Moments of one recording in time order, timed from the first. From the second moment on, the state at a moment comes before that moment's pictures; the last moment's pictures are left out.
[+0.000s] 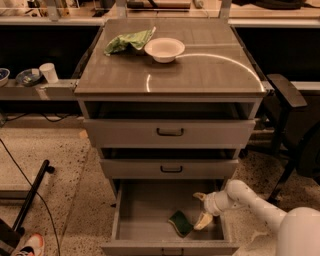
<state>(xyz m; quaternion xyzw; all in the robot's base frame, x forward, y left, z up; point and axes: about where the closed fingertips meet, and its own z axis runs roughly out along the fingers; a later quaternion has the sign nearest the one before) 0.550 -0.179 0.217 -0.62 0.71 0.23 0.25</state>
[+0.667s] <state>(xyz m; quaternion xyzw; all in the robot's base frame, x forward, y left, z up) 0.548 -0.195 0.154 -0.63 0.69 0.27 0.26</state>
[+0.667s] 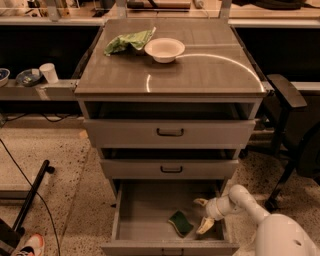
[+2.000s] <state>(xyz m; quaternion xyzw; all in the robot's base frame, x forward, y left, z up) 0.534 -0.180 0.102 -0.64 0.67 0.27 0.25</state>
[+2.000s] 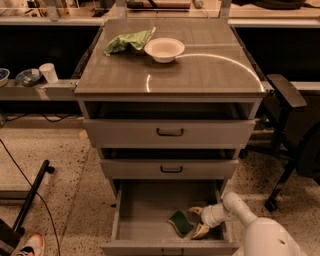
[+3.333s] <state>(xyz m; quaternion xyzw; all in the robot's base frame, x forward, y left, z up) 0.545 -0.175 0.141 -0.61 0.68 0.27 0.31</state>
